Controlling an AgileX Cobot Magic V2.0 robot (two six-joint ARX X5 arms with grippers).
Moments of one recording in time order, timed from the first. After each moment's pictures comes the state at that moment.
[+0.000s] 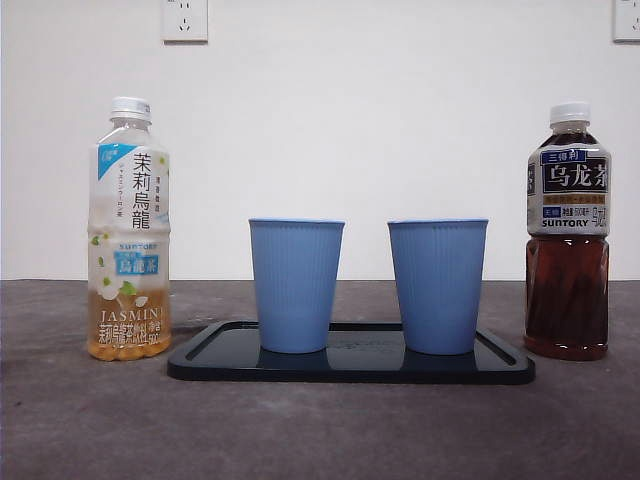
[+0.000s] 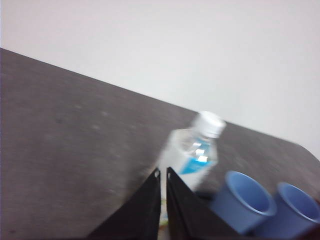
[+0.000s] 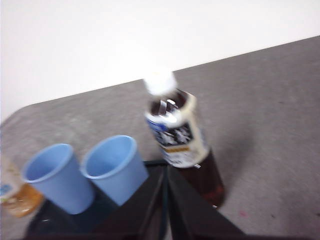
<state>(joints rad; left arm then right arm) -0.09 0.14 0.40 -0.33 0.17 -0.40 0.08 0.14 0.43 -0.44 -0.23 0.35</state>
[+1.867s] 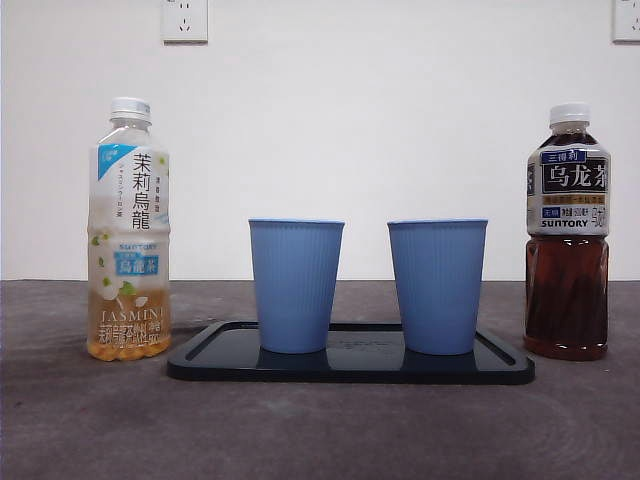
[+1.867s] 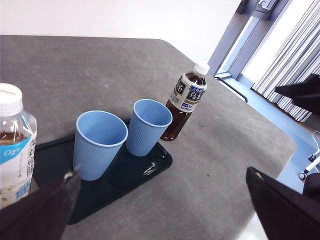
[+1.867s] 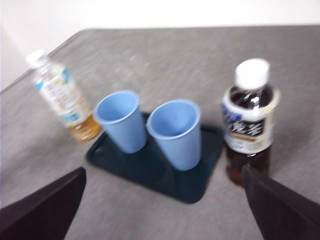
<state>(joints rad) -0.23 0.51 0.78 -0.57 0.65 -0.17 0.08 0.42 0.77 -0.74 -0.47 0.11</state>
